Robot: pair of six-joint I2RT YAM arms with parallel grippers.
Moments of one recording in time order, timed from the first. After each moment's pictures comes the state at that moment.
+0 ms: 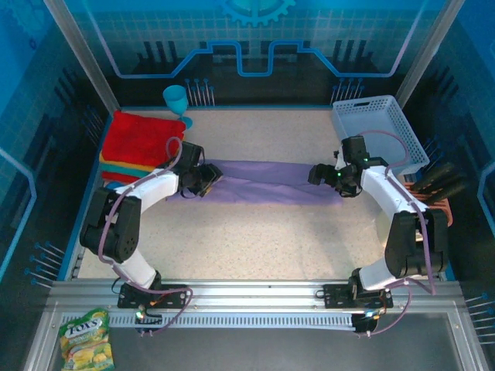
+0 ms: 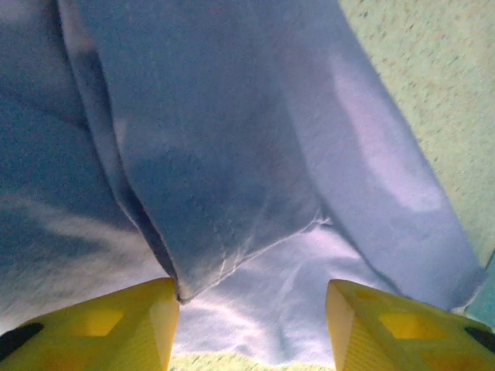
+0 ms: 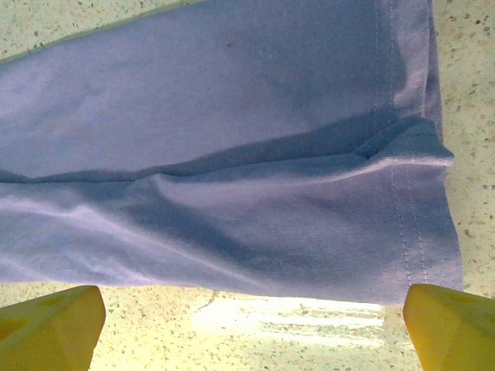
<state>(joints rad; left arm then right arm) -0.25 1.66 0.98 -0.30 0.24 -1.08 0.07 1.49 1.03 -0.70 -0.22 0.38</state>
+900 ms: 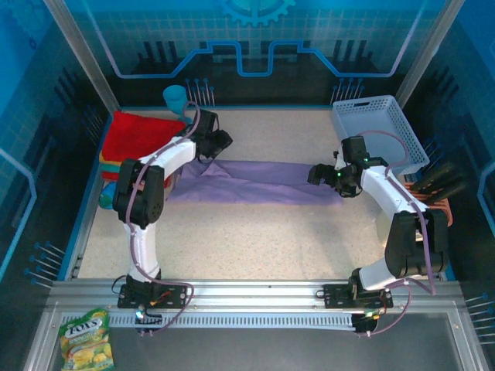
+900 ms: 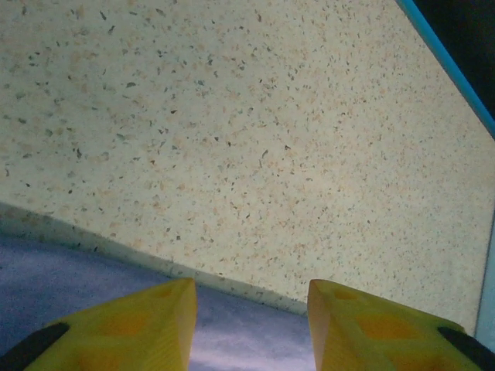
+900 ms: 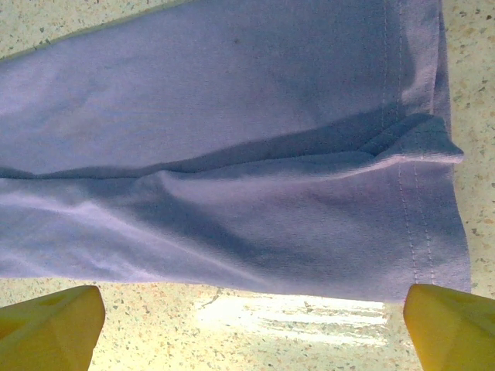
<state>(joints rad) -0.25 2.04 1.54 -0.35 0.13 -0.91 0.07 1.49 1.03 -0.70 -0.24 0.37</state>
